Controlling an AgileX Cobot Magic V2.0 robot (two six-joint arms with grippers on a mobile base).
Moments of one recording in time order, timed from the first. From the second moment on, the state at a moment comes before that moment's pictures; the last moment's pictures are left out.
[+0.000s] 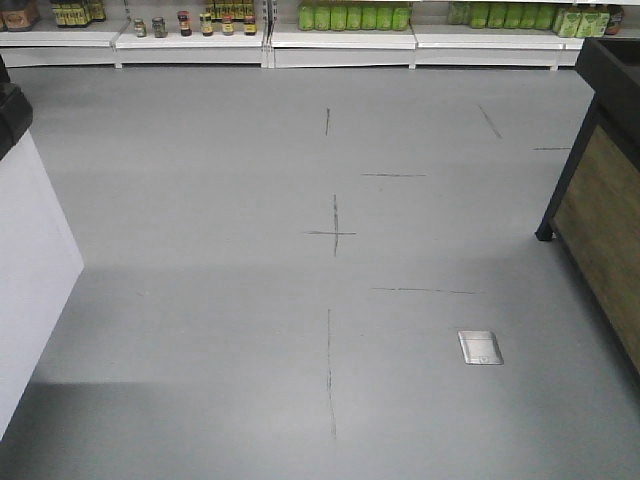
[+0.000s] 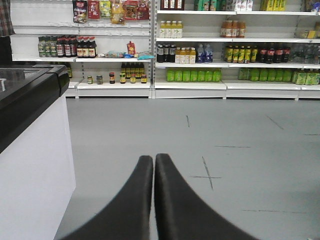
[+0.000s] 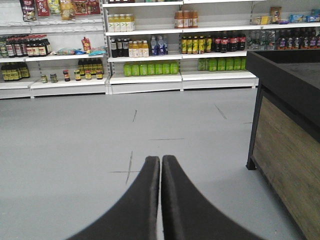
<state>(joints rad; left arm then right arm) 0.03 -0.01 0.03 0.00 0.12 -0.04 -0.05 -0.01 0.03 -0.04 0.16 0.03</state>
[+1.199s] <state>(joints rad) 0.03 -0.01 0.03 0.00 0.12 -0.04 -0.05 -0.01 0.03 -0.04 0.16 0.03</state>
